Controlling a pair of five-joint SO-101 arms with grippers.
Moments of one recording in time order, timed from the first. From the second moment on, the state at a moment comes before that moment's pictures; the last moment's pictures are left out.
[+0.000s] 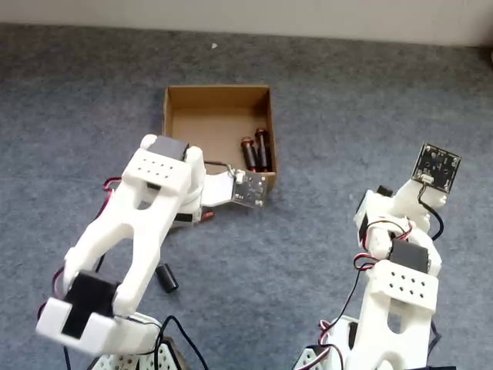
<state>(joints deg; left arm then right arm) 10.8 -3.4 21.3 80.6 -72.0 11.5 -51.5 62.0 41.5 -3.1</state>
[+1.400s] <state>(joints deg) 18.8 -61.0 42.2 64.8 -8.1 -19.7 -95.3 78.2 50.5 2.6</state>
